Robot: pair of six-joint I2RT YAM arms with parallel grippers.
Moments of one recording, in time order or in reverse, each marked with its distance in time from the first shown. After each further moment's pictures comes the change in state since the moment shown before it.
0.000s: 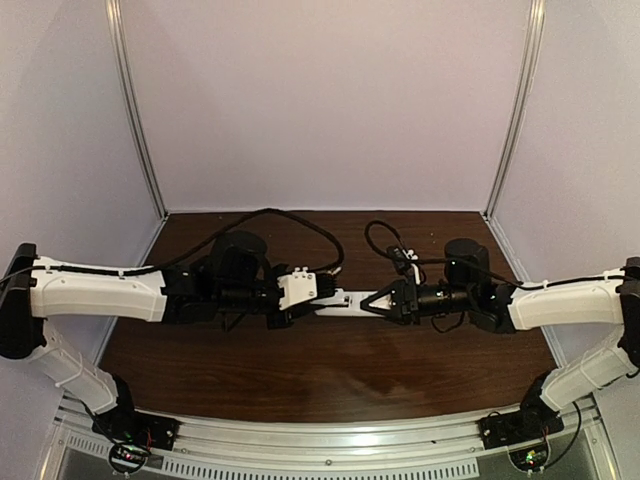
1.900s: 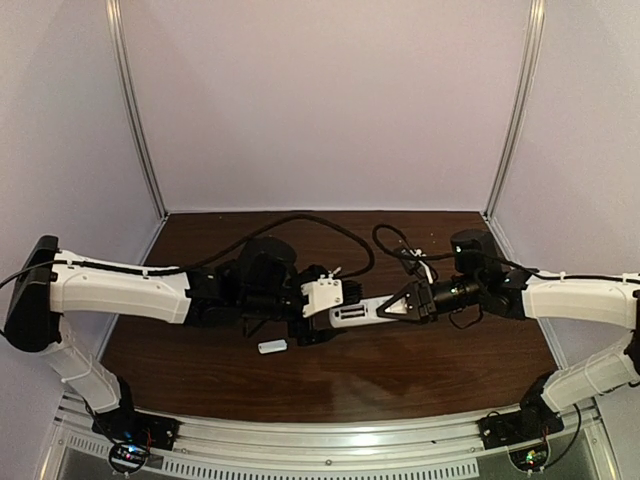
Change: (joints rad) left arm -0.073 0.100 0.090 -0.023 -0.038 -0.083; right arm -0.092 -0.079 0.069 -0.383 -0.154 -0.289
